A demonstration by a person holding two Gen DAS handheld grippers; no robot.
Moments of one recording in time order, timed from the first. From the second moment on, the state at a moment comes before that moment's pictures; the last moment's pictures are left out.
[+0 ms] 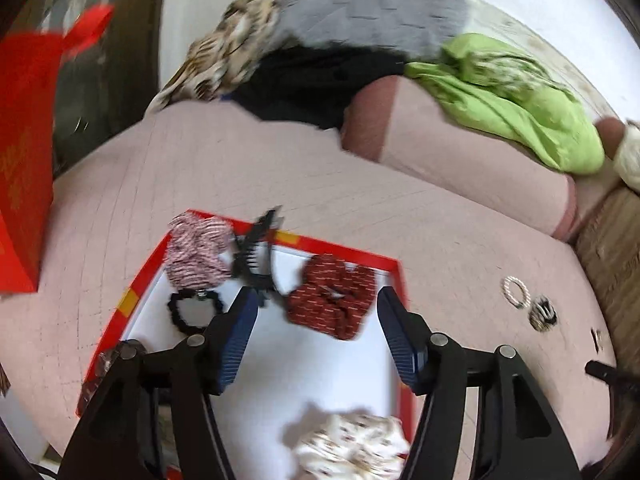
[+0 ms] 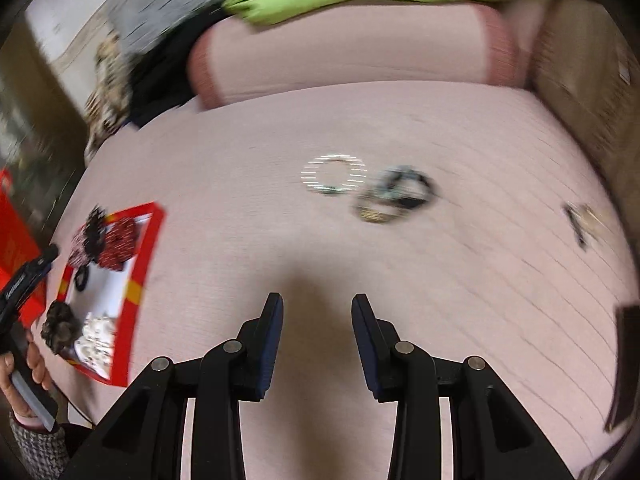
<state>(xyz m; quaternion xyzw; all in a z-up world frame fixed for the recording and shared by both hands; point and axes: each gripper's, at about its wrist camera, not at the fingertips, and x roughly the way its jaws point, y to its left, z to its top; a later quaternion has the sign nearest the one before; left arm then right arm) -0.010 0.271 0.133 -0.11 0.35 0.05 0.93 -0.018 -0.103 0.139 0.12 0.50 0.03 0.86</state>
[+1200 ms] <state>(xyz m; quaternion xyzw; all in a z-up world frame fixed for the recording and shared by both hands) 0.076 0.089 0.132 -0.10 0.46 -0.05 0.88 0.053 -0.249 0.103 0.27 0.42 -0.01 0.87</state>
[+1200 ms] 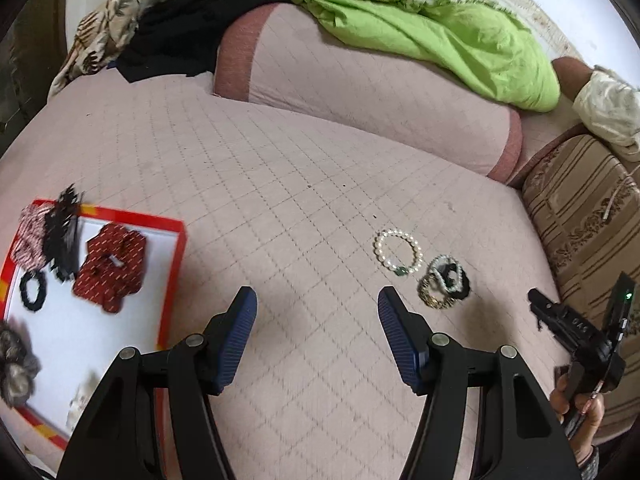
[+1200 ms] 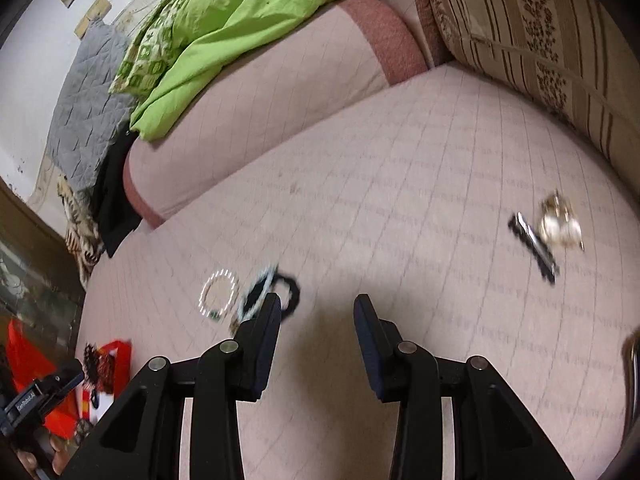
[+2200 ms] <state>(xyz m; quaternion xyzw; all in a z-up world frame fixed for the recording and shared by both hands) 0.210 -0.042 0.027 0.05 0.51 -0.07 0.86 0.129 -0.188 0.036 0.25 0.47 0.12 0.84</state>
